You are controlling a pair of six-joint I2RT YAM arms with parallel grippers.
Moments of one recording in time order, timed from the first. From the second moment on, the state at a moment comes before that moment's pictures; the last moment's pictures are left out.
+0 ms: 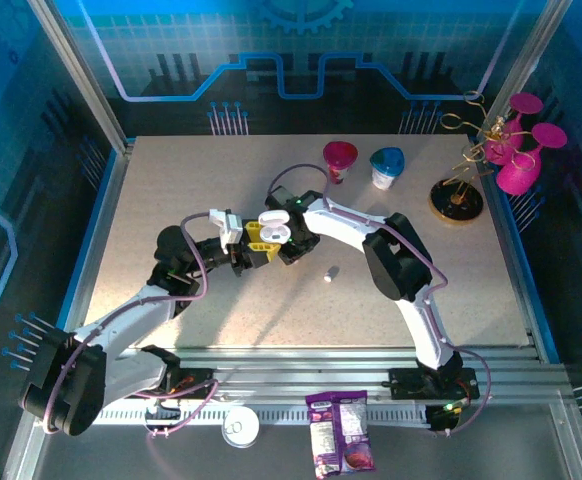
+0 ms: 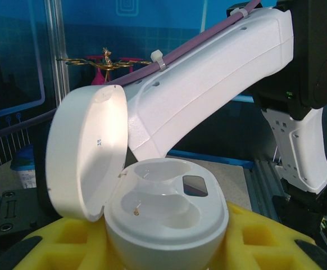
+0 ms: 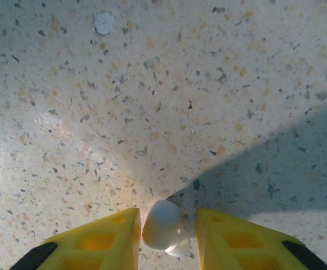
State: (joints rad) left arm -0.35 1.12 0.47 0.83 0.91 -0.18; right arm 0.73 2.22 1.76 -0.94 -0.05 0.08
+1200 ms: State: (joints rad) left arm -0.35 1.12 0.46 0.83 0.91 -0.20; right arm 0.47 1.85 1.39 -0.69 -0.51 0.25
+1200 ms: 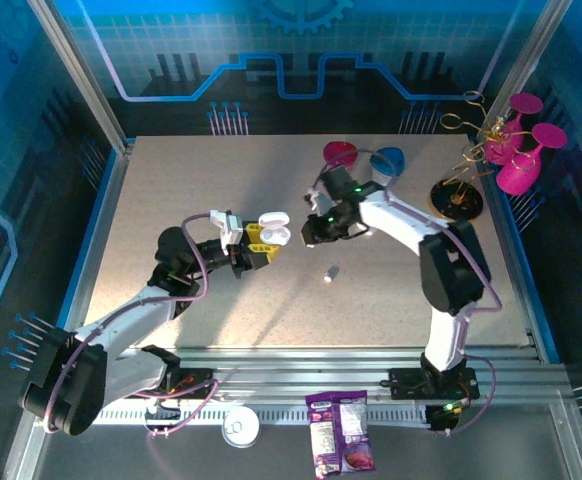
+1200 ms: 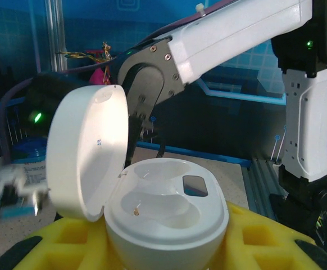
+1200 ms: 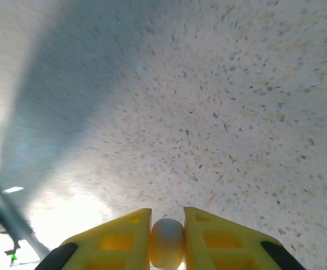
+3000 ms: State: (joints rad) left arm -0.35 1.36 0.46 1.01 0.96 -0.39; right arm 0.35 1.41 0.98 0.01 -1.11 0.97
